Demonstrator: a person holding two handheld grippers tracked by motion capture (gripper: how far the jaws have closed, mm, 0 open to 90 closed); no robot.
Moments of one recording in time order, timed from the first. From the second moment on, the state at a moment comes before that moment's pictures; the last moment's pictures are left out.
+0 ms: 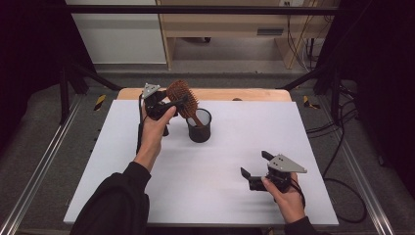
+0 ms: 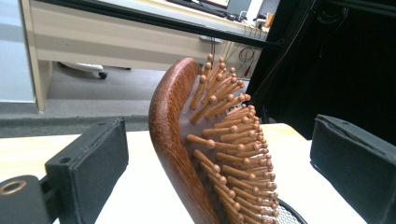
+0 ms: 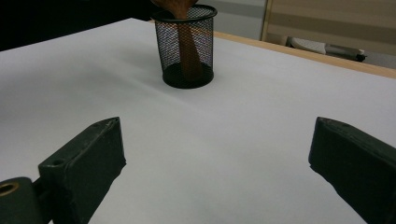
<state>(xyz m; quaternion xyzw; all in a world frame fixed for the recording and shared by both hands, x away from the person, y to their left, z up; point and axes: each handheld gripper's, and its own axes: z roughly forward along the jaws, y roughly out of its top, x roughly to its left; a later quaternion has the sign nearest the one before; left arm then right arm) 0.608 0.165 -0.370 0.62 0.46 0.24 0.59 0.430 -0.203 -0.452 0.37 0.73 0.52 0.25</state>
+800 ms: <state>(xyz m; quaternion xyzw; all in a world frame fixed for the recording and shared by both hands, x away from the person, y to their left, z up) 0.579 0.172 -0.371 0.62 0.45 0.27 0.58 0.430 -0.201 -0.452 0.36 0.73 0.52 0.25</state>
